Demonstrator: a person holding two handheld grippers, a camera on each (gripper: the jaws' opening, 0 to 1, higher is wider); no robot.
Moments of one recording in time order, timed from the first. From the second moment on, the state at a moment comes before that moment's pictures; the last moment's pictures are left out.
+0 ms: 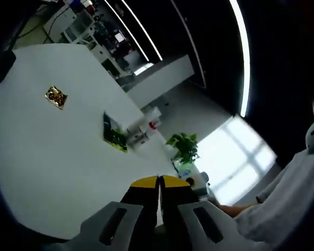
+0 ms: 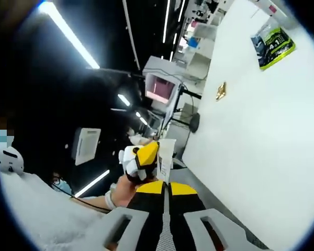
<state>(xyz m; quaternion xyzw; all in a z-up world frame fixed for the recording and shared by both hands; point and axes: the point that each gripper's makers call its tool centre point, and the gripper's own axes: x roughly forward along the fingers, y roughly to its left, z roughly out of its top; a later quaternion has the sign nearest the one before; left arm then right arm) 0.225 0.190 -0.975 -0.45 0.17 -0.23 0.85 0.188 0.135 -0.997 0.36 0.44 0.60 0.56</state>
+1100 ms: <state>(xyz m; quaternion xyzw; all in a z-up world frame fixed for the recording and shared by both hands) 0.182 0.267 -1.052 0.17 0.37 -0.17 0.90 0.282 0.160 -0.953 0.27 0.41 0.62 0.61</state>
